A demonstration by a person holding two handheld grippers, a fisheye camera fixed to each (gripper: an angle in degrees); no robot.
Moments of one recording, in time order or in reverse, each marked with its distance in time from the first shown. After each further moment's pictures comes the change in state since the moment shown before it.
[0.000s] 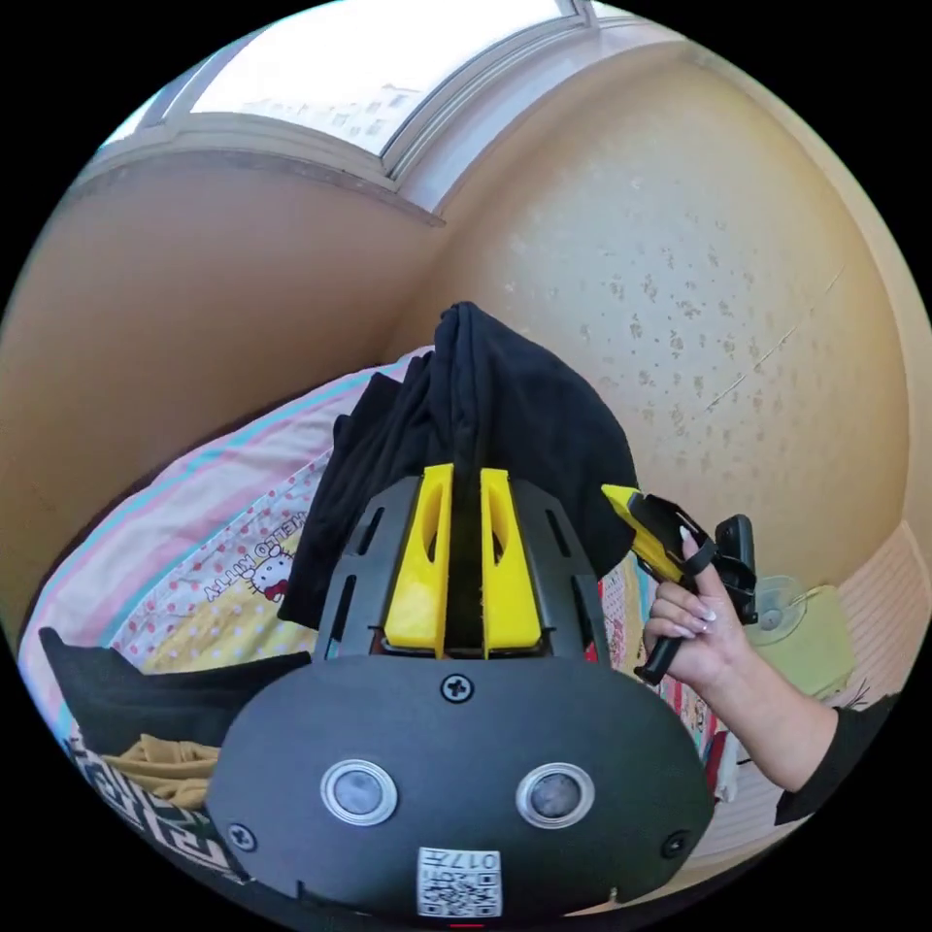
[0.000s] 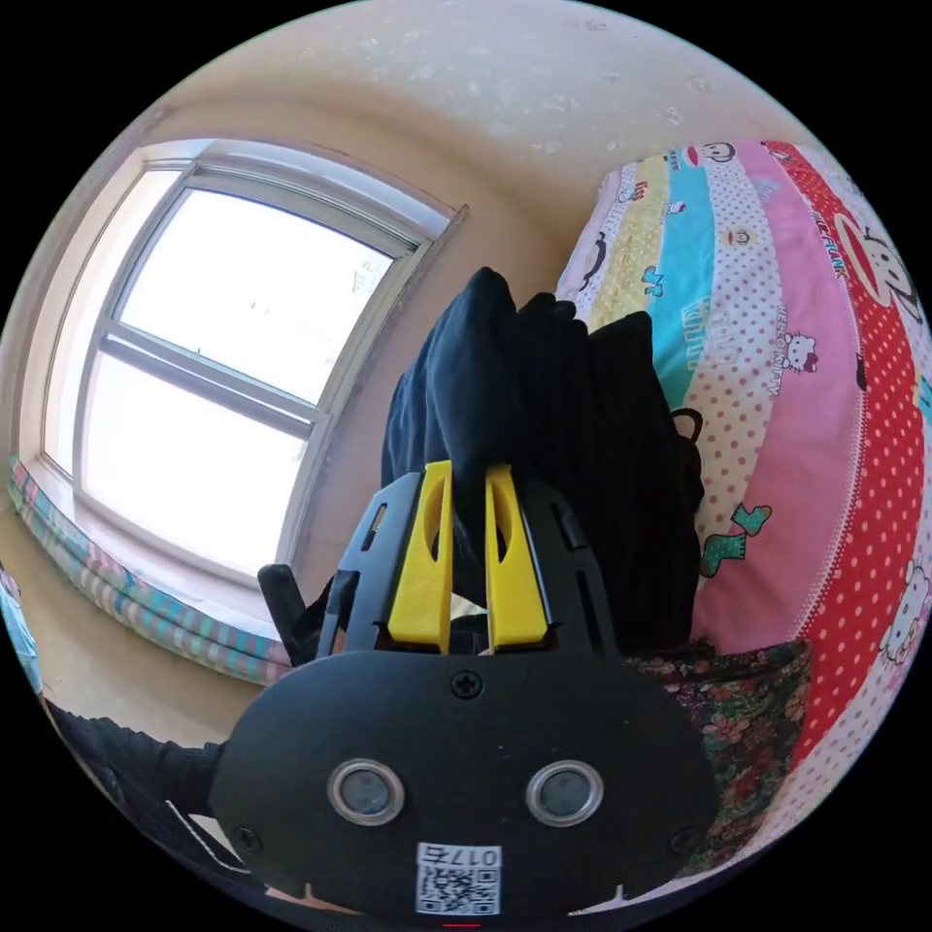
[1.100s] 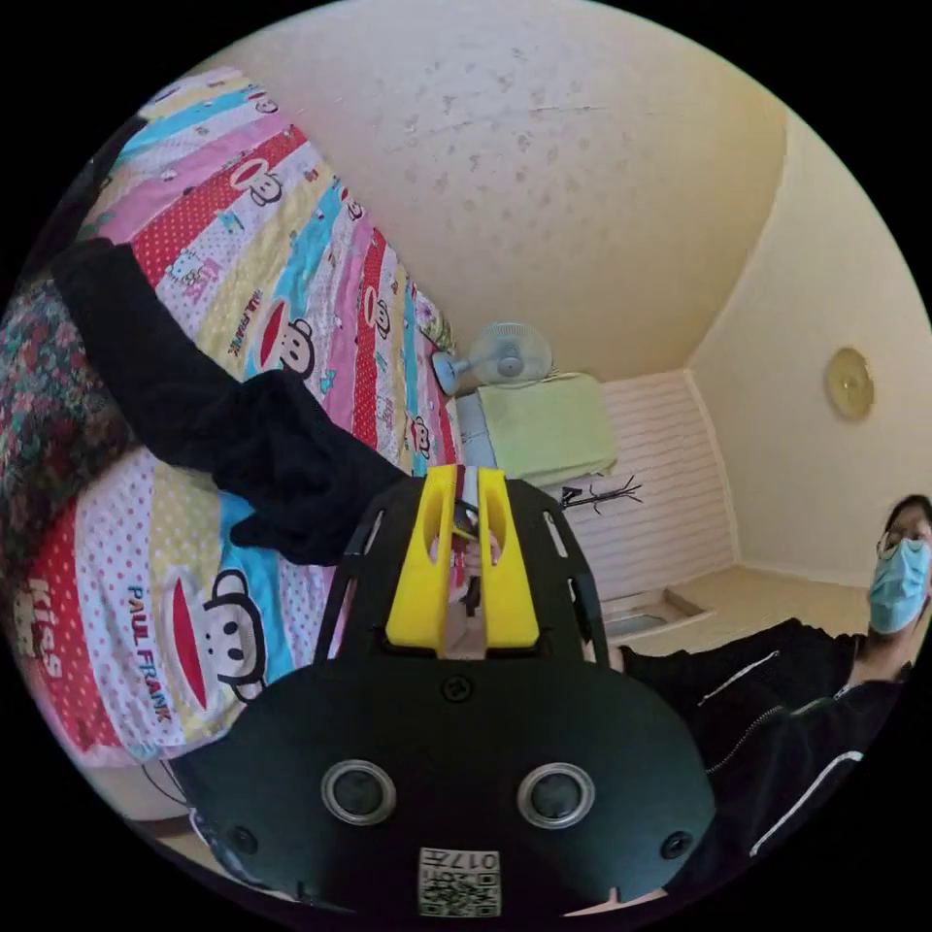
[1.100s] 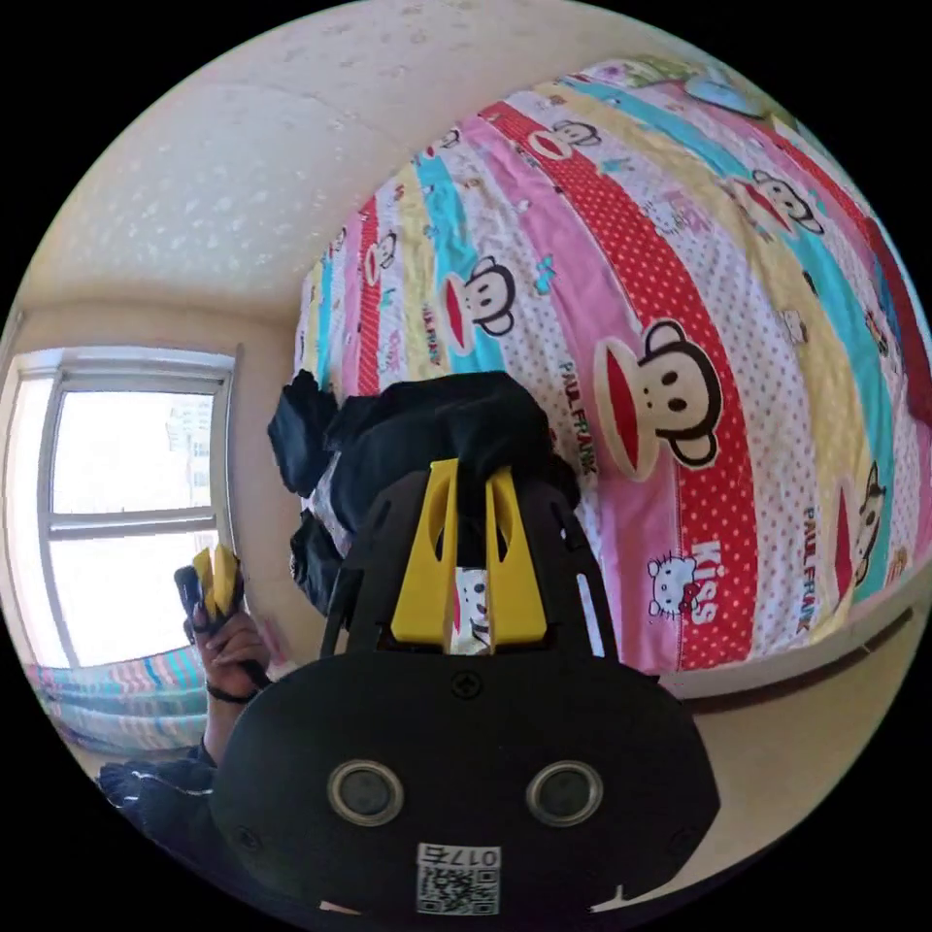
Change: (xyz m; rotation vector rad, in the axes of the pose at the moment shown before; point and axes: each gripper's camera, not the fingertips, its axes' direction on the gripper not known) left arm 0.361 0.317 0.011 -0.749 0.668 0.020; right arm 0.097 0.366 -0.508 0.200 0.365 0.761
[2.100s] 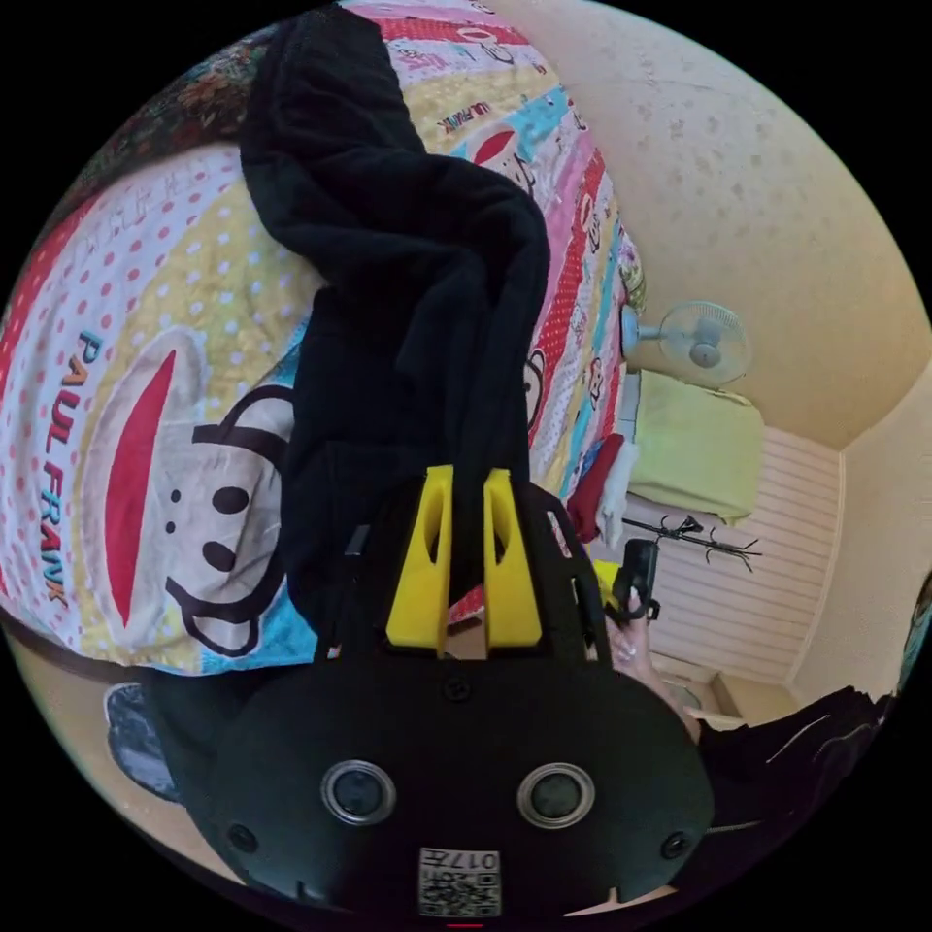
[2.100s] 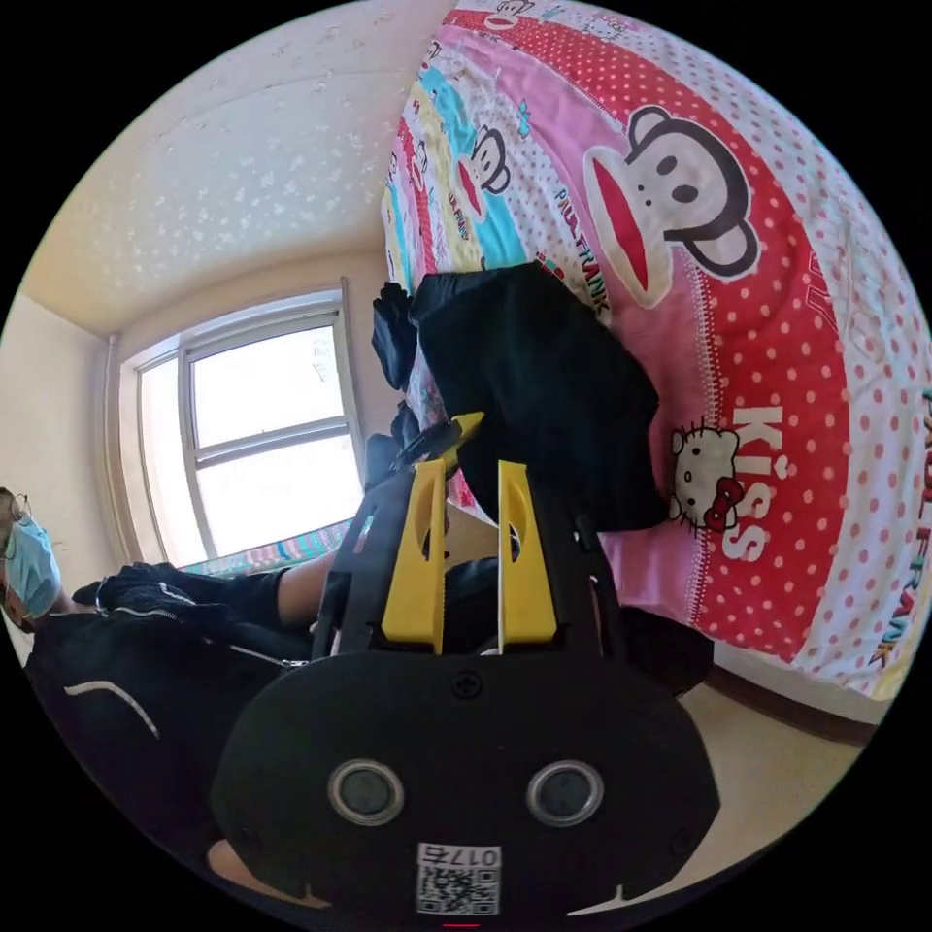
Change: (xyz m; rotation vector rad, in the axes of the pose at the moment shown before) left arm -0.034 -0.010 0.215 -0.102 -0.318 -0.325; right arm 0.102 -0.036 -0.010 -0.339 -0.464 -0.199
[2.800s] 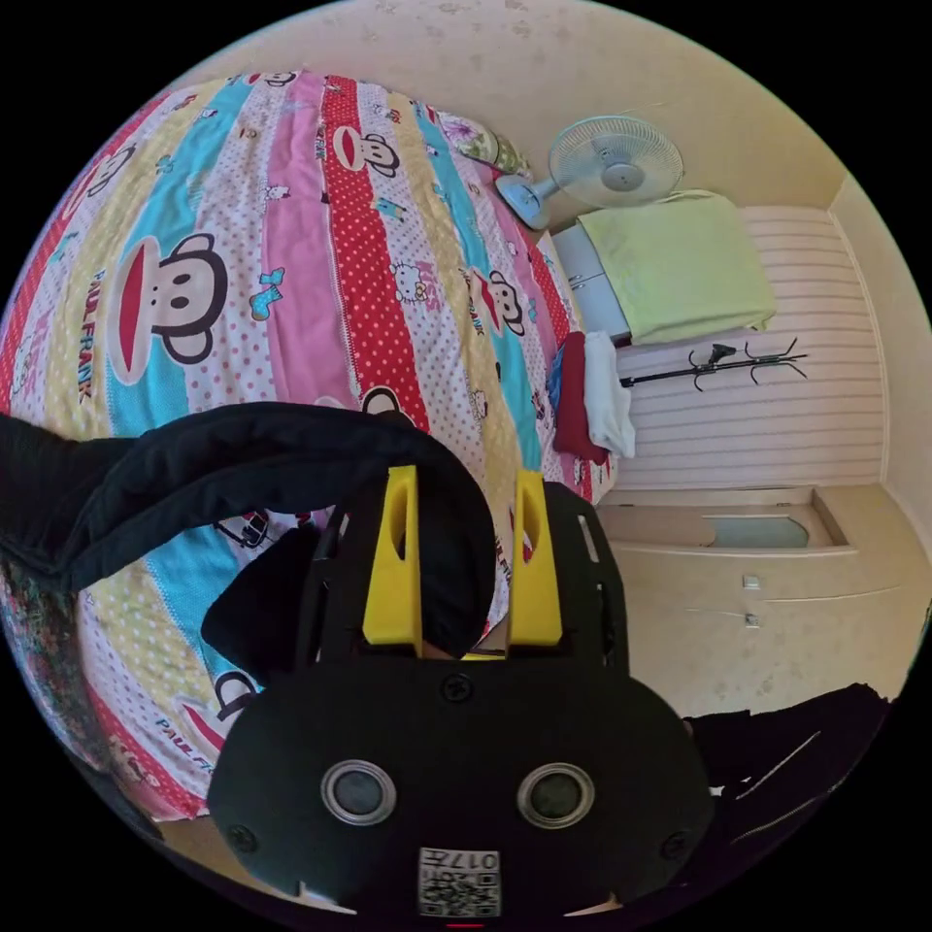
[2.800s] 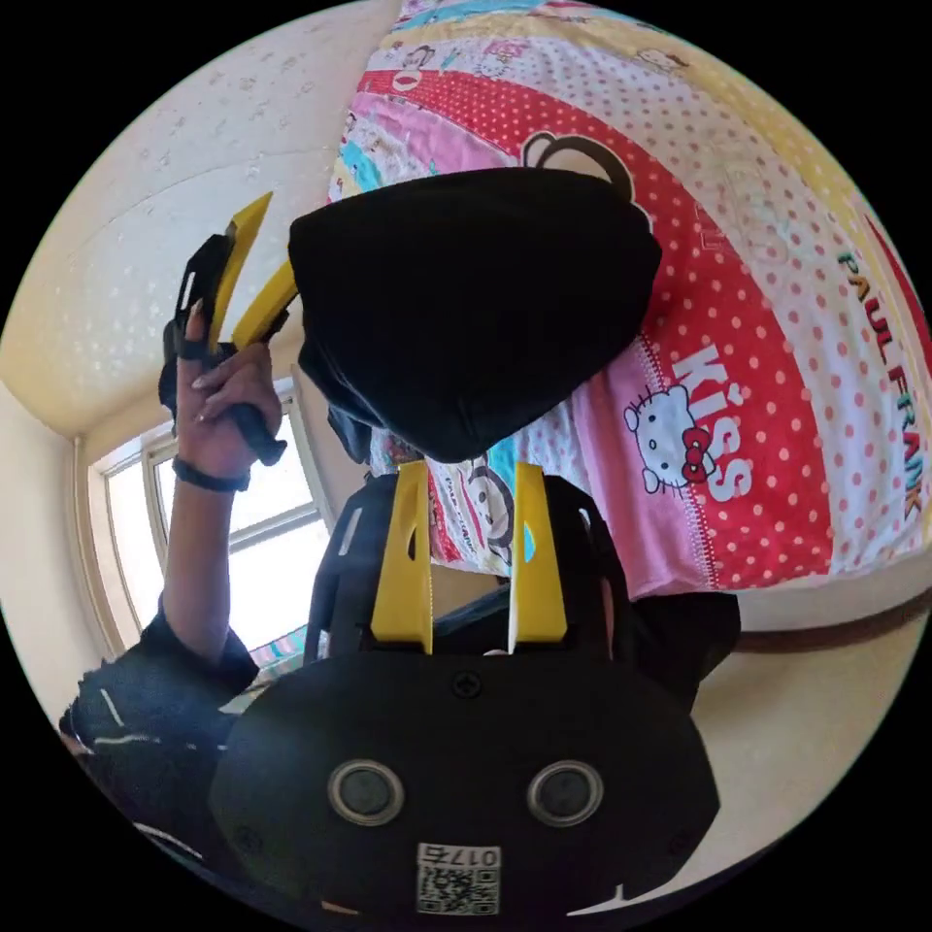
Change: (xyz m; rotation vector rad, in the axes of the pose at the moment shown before) left arm 0.228 -0.162 0.073 -0.326 -0.250 0.544; right arm -0.001 -0.058 0.034 0.219 0.114 0.344
